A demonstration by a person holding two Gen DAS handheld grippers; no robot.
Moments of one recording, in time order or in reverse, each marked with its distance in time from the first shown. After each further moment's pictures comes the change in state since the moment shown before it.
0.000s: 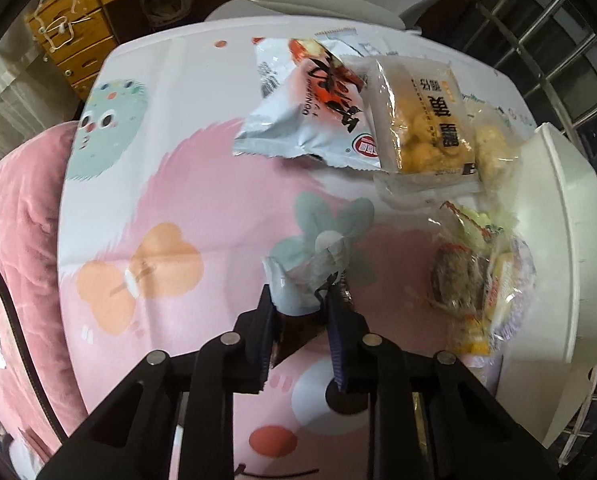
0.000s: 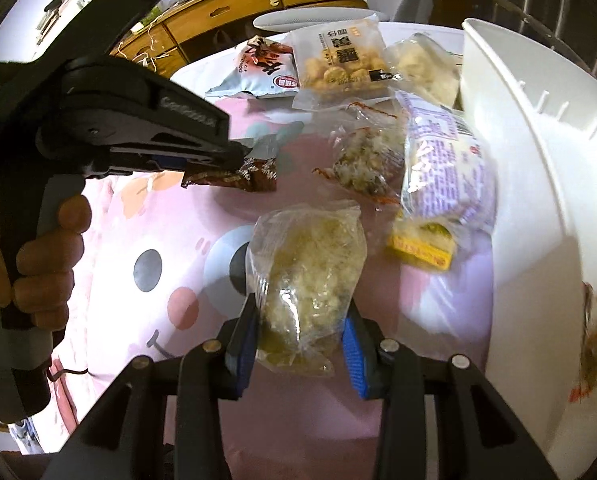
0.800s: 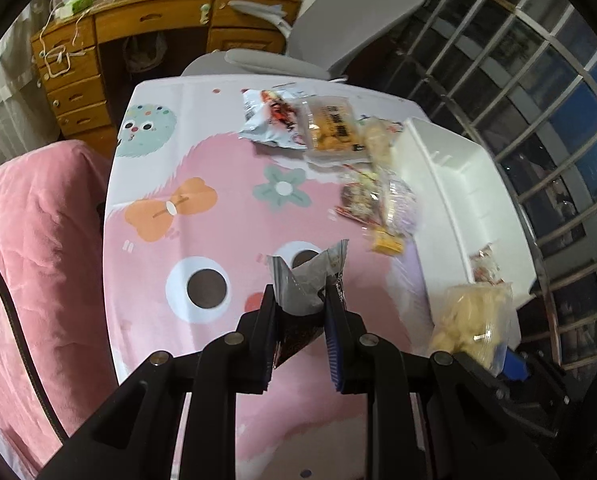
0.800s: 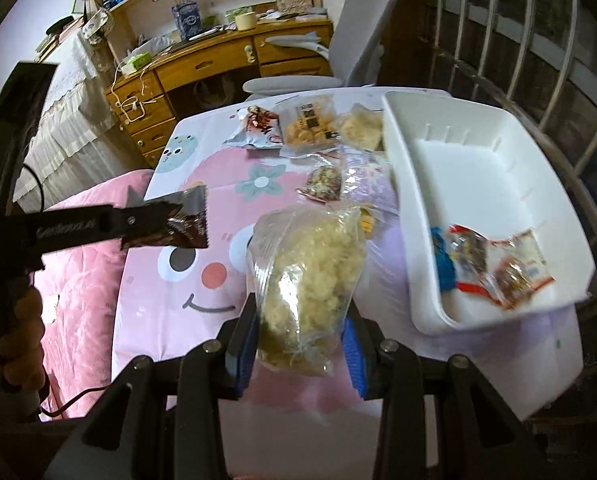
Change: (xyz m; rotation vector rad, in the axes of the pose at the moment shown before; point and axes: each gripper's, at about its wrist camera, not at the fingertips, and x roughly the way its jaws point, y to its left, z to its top) left arm -0.146 0.025 -0.122 0.092 -0.214 -0.187; right arm -0.127 0.041 -0.079 0.046 -0.193 -0.149
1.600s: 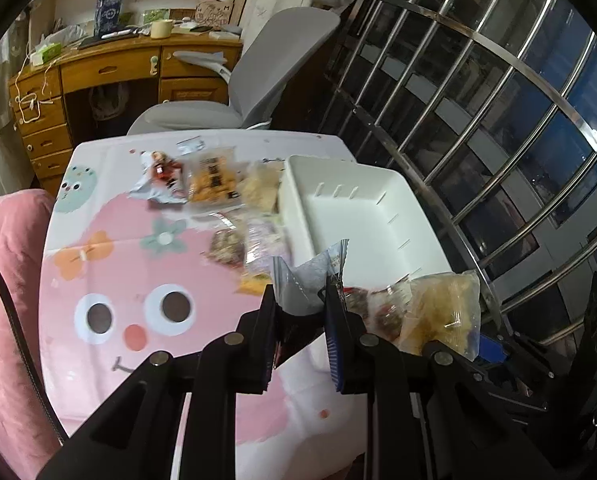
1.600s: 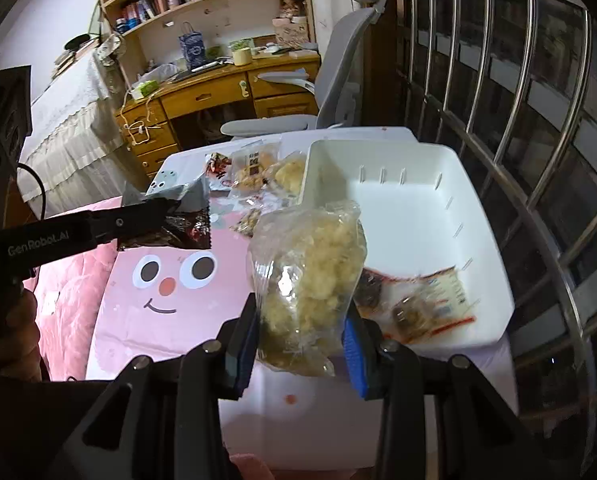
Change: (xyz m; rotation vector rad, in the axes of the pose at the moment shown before) left arm -0.019 -0.158 0.002 0.052 -0.160 -0.068; right arm -0.062 -0.125 0.017 -0.073 -0.104 0.046
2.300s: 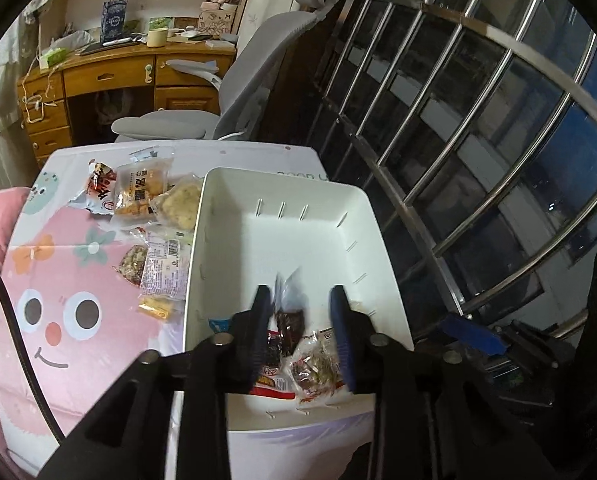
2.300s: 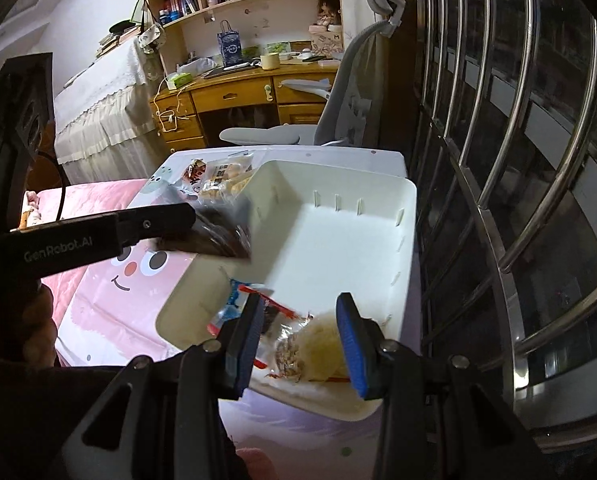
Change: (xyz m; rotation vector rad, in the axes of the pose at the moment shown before) left arm 0.071 -0.134 0.016 -0.056 -0.051 0.083; right arm 0.003 -0.141 0.035 -0.171 -0.011 0.130
